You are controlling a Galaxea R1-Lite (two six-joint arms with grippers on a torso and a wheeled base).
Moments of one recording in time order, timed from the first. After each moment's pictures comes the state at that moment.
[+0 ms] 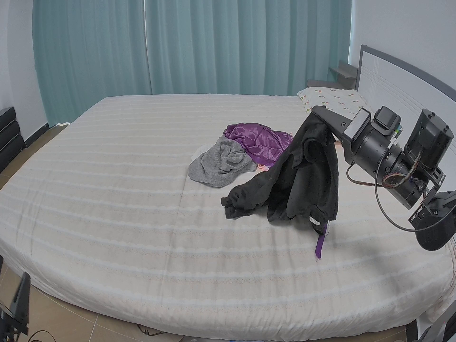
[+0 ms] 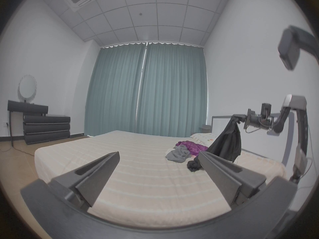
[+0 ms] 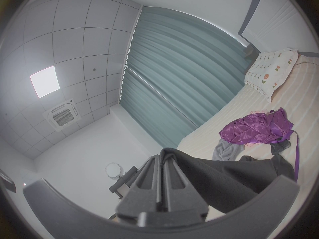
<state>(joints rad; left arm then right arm) 0.00 0.12 -0.19 -0.05 -0.05 -0.09 0.49 1.70 -0.74 -1.21 0.14 0.82</state>
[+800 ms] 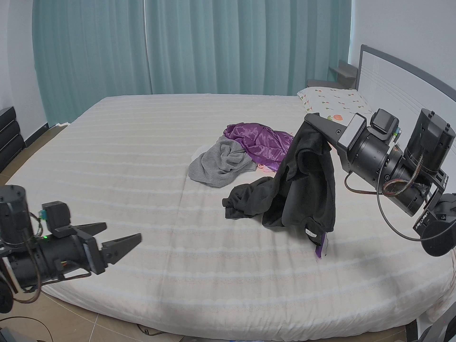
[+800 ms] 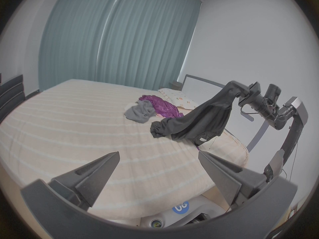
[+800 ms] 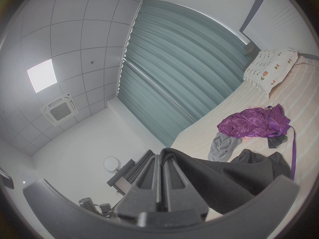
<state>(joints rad) -0.33 1.22 -0.35 -0.51 -0.18 -0.21 0.56 1.66 -0.73 -1.10 0.10 0.78</state>
